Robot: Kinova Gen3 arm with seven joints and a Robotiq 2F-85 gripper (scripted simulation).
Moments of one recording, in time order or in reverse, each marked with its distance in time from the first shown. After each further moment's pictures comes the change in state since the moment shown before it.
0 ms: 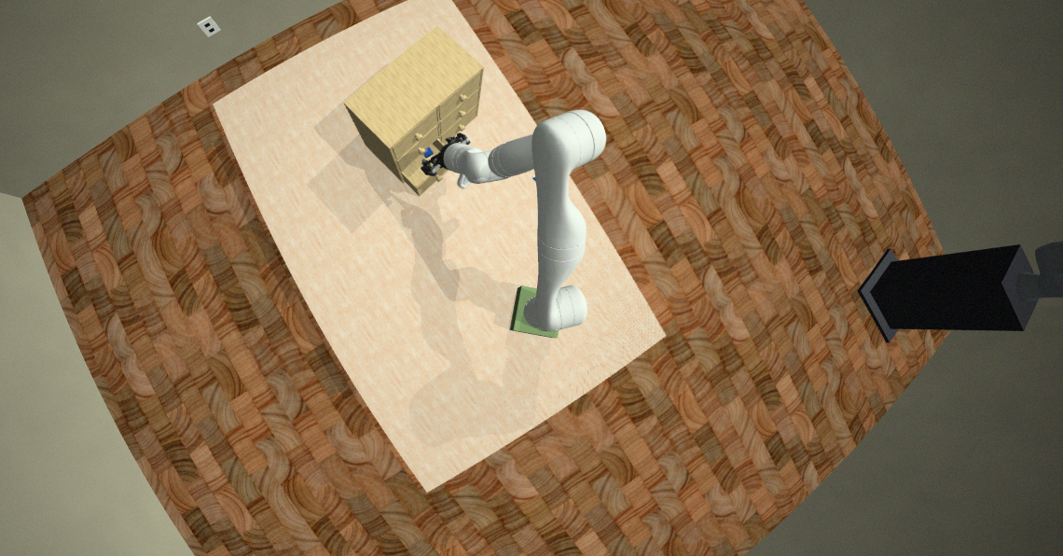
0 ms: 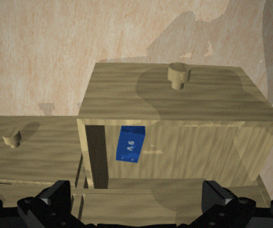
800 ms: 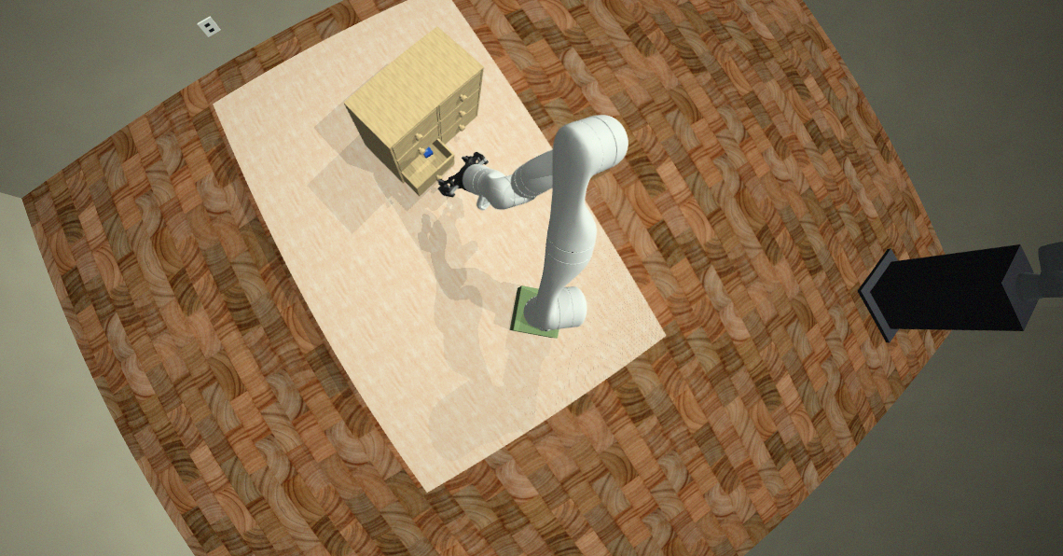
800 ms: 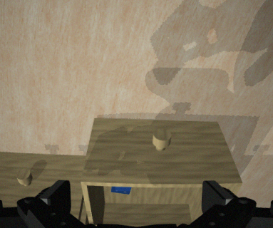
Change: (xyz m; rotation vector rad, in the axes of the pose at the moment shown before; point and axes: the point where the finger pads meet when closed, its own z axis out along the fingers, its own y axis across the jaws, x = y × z) arm 0.058 0.008 -0.047 -0.011 -0.007 -0.015
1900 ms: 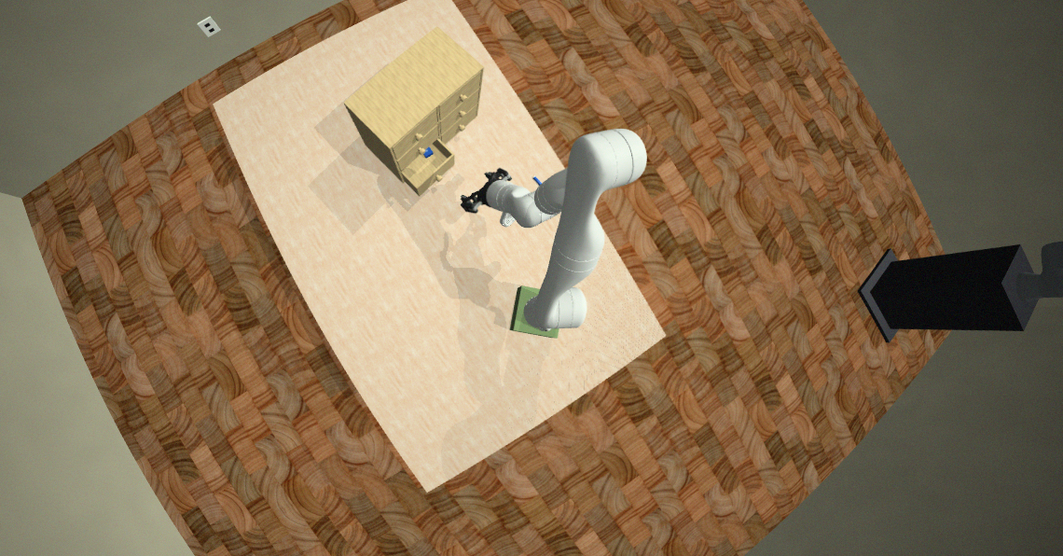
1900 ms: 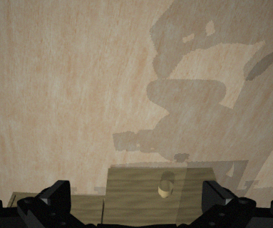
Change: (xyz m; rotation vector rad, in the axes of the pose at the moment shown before) arm 0.061 -0.009 -0.050 0.003 0.049 0.023
